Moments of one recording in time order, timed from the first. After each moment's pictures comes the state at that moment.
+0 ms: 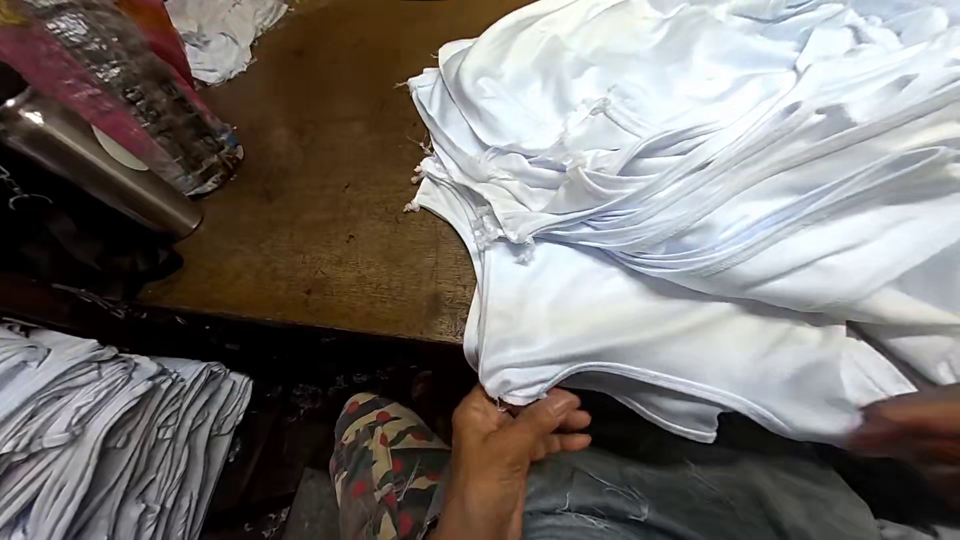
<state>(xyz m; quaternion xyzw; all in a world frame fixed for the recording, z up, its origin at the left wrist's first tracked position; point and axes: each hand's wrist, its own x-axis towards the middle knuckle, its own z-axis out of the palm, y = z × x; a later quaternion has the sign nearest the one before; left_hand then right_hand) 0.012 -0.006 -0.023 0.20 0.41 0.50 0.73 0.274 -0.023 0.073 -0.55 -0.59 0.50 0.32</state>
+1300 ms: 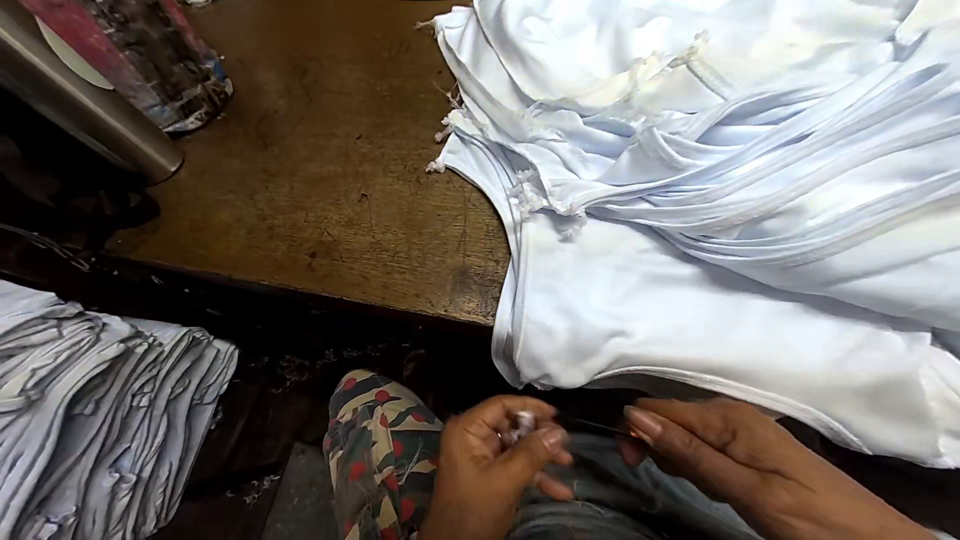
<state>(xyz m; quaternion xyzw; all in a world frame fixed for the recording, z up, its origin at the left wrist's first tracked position) -0.028 -0.028 -0.049 0.36 0.41 0.47 0.69 0.215 -0.002 -0.032 -0.47 -0.68 0.52 0.24</state>
